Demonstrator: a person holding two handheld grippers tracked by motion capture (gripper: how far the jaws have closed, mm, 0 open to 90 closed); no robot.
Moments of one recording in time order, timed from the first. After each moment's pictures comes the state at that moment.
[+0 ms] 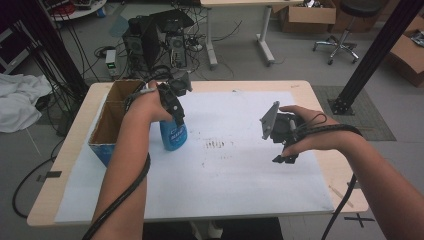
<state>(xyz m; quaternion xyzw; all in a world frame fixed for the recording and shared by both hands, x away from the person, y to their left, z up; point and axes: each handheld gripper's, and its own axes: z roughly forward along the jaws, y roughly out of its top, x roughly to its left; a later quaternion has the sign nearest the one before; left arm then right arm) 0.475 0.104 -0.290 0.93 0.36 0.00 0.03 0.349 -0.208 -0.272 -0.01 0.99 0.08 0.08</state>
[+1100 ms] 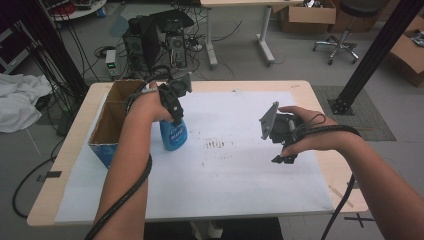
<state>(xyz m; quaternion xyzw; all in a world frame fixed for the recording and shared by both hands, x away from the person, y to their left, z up) 0.476 0.101 -0.294 0.93 0.38 0.02 0.01 0.350 -0.207 -0.275 -0.01 0.99 0.09 0.08</state>
